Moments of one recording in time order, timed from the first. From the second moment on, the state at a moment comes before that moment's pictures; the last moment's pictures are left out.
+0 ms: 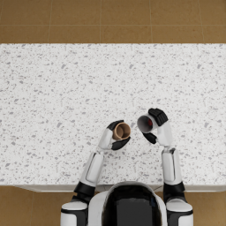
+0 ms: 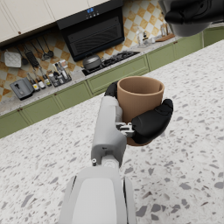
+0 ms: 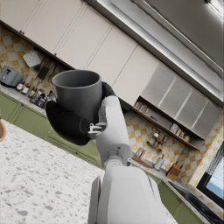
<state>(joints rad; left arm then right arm) 0.24 1.52 0.35 -1.55 1.79 -0.04 0.00 0.34 -1.40 0.12 1.86 2.03 0.10 0.01</state>
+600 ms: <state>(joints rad) 0.28 1.55 0.36 -1.47 1.79 -0.04 0.00 0.37 -1.44 0.17 1.95 2.61 0.11 0.01</state>
